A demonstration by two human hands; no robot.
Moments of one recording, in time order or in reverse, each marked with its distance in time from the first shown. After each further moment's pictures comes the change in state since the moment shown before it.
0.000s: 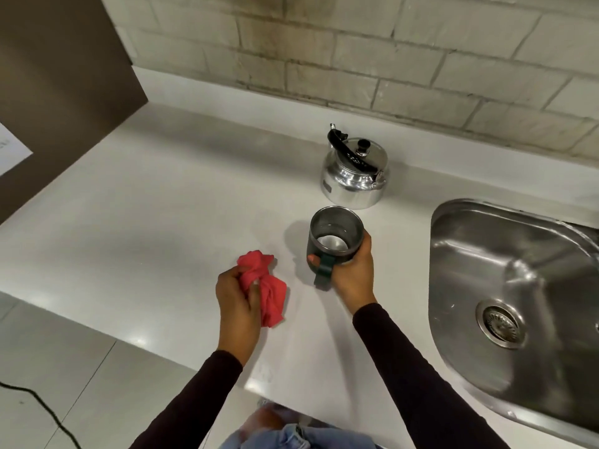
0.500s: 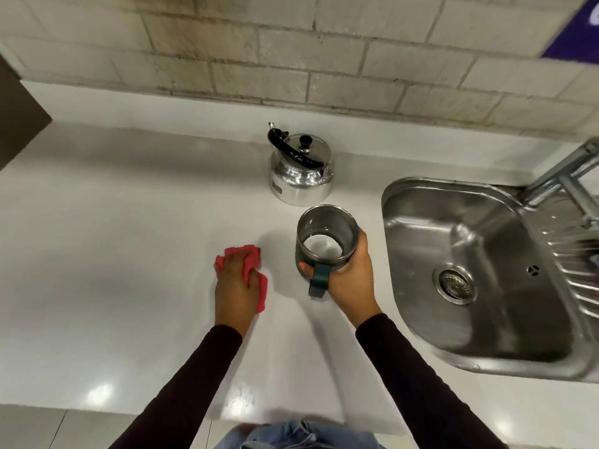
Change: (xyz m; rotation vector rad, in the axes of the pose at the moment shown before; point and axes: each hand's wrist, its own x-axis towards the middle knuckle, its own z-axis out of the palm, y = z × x) left_hand 0.049 -0.014 0.050 0.352 -0.223 0.073; right_hand -0.018 -0.018 -0.040 0.010 0.082 -0.048
